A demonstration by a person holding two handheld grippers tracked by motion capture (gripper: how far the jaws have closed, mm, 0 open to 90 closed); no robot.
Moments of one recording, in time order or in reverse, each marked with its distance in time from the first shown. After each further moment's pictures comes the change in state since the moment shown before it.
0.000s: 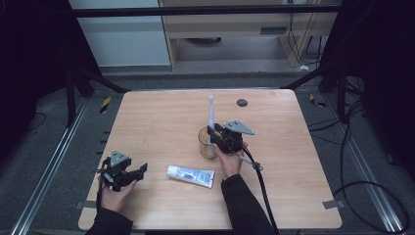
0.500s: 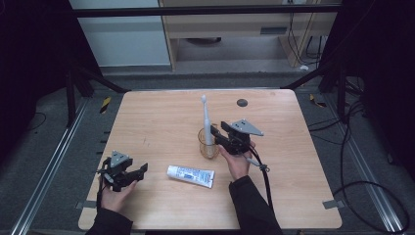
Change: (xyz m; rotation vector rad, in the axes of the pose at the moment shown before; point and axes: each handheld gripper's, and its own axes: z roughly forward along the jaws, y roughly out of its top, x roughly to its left) left arm -0.003 0.001 -0.002 -0.013 -0.018 0.012; right arm -0.003 0.018 -0.035 -0.036 0.023 -0.050
